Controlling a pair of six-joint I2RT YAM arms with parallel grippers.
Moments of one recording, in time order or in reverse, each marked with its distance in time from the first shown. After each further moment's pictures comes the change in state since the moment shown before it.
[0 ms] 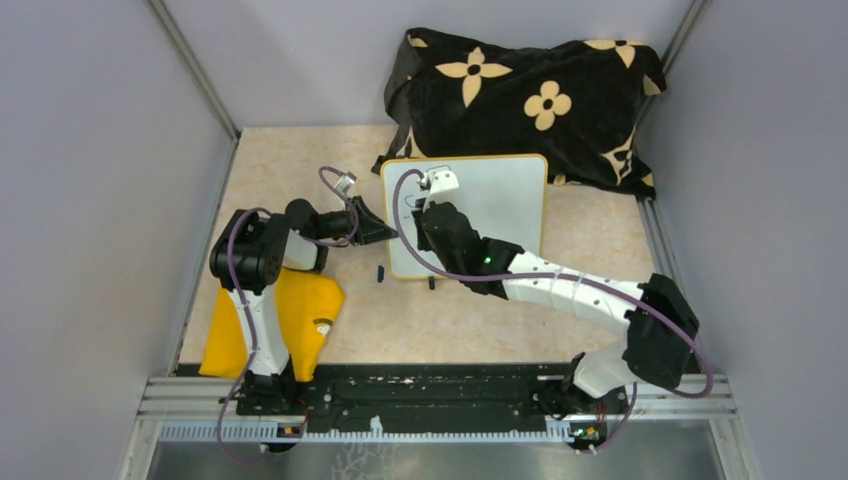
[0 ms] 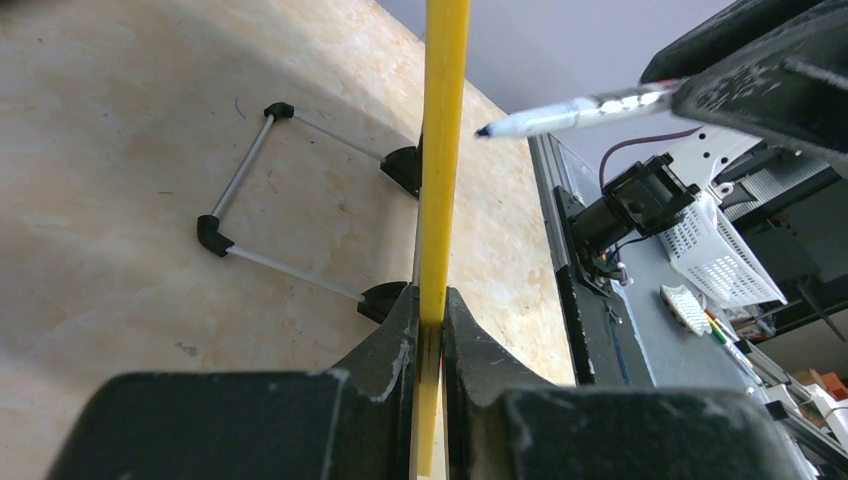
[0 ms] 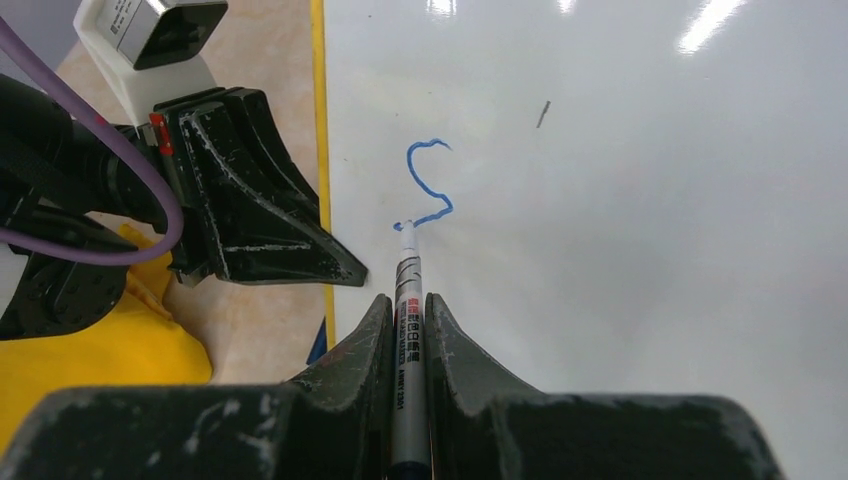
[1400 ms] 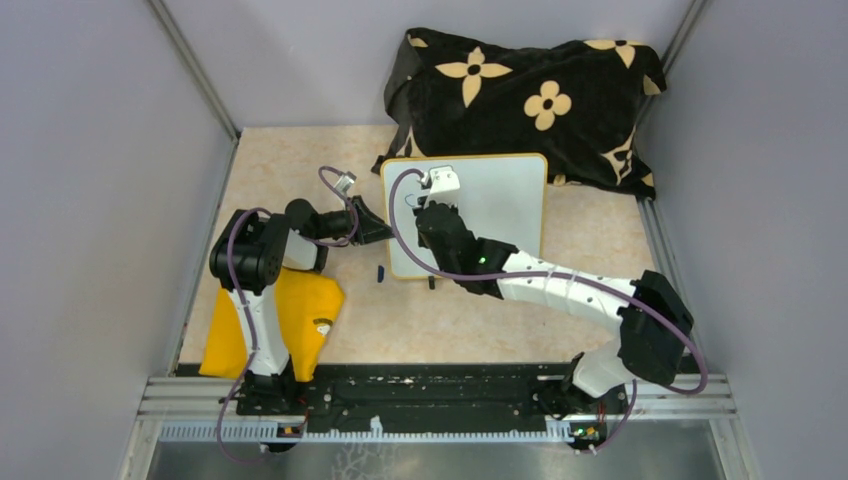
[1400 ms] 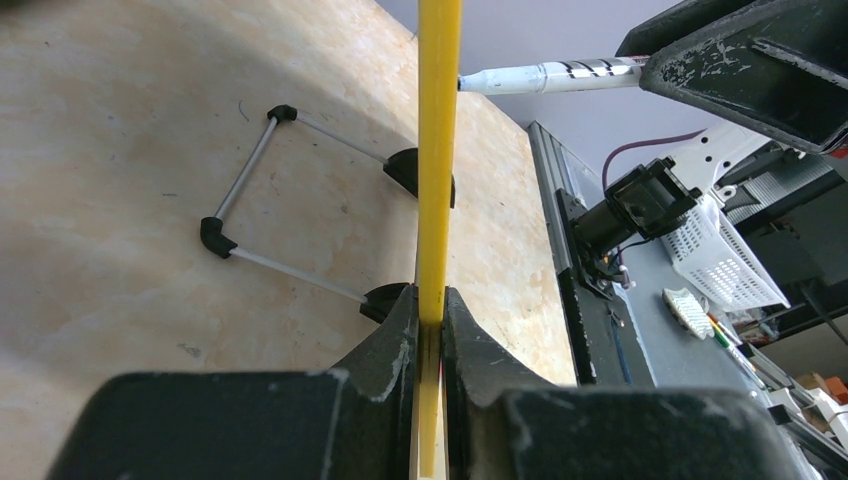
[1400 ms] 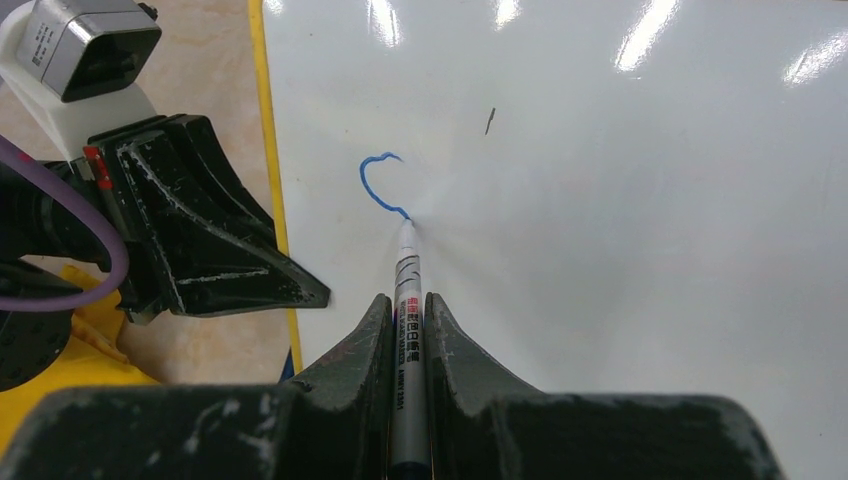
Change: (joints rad) left arm 0.000 -0.003 0.000 0.000 -0.004 0.000; right arm 0.006 0.005 0.001 0.007 0.127 0.003
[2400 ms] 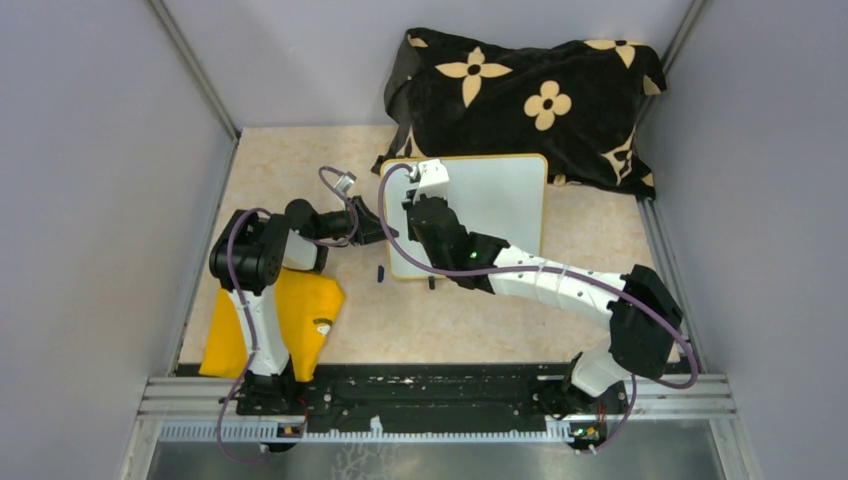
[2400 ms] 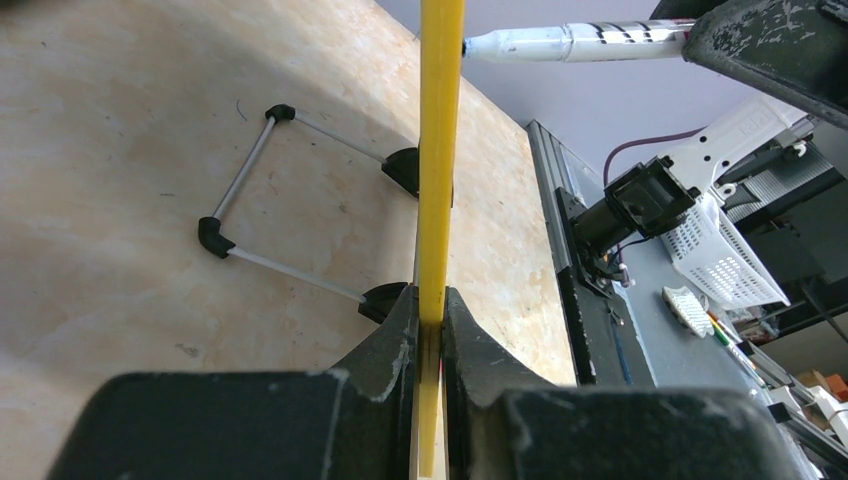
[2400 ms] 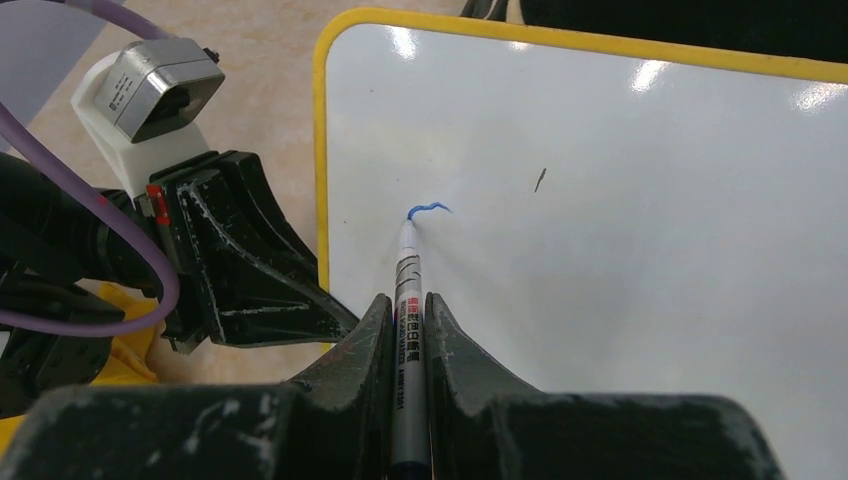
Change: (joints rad) left arm 0.000 -0.003 -0.003 0.000 0.001 0.002; right arm 0.006 0.053 0.065 0.052 -0.026 -0.051
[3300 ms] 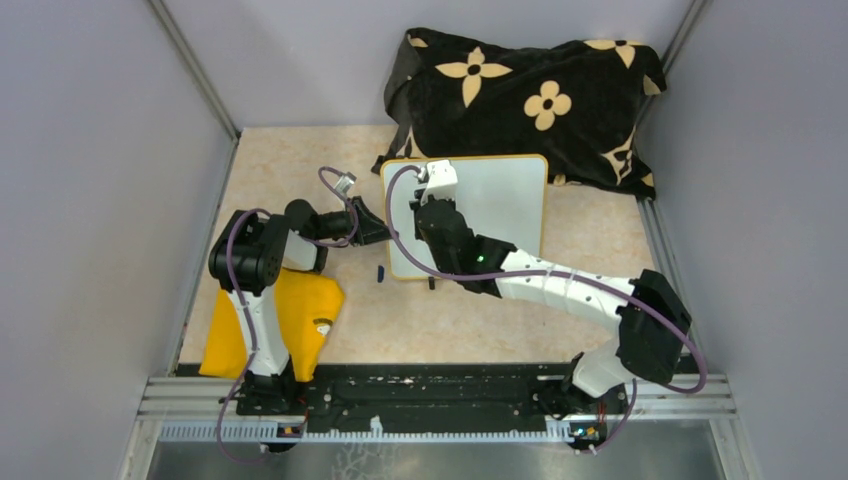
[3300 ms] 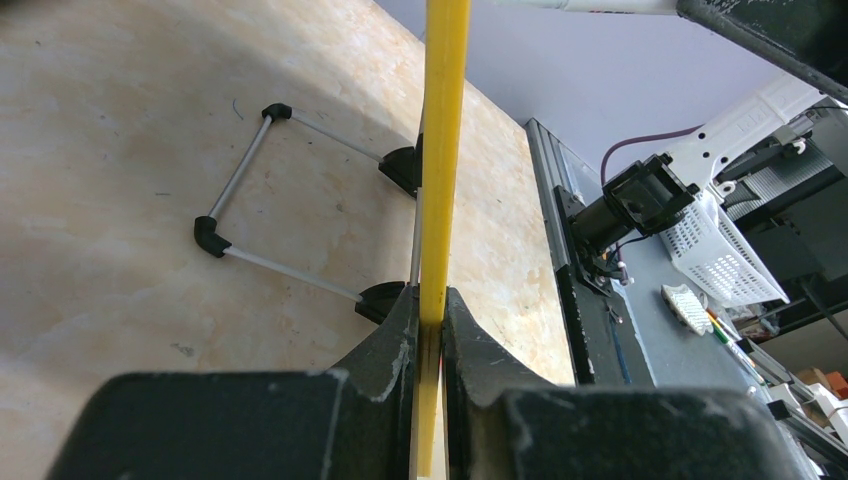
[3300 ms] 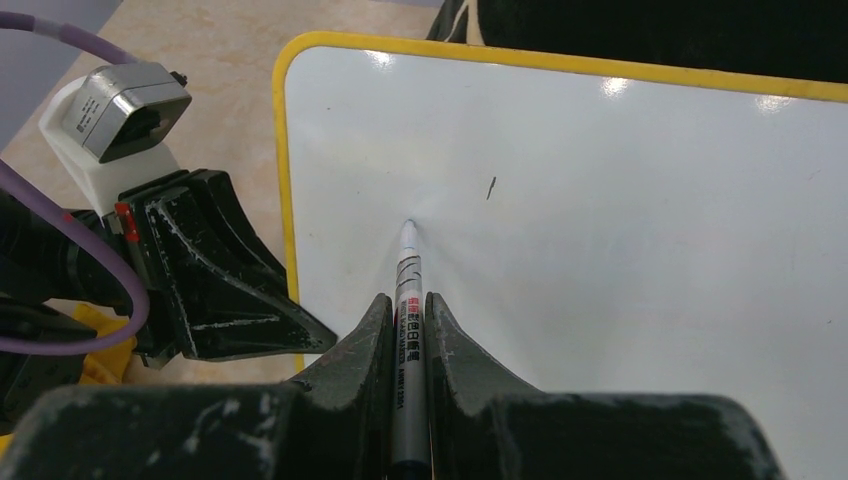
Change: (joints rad) left arm 0.000 -0.006 -0.006 0.000 0.003 0.002; right arm 0.000 -0.046 -0.045 0.030 0.052 -0.022
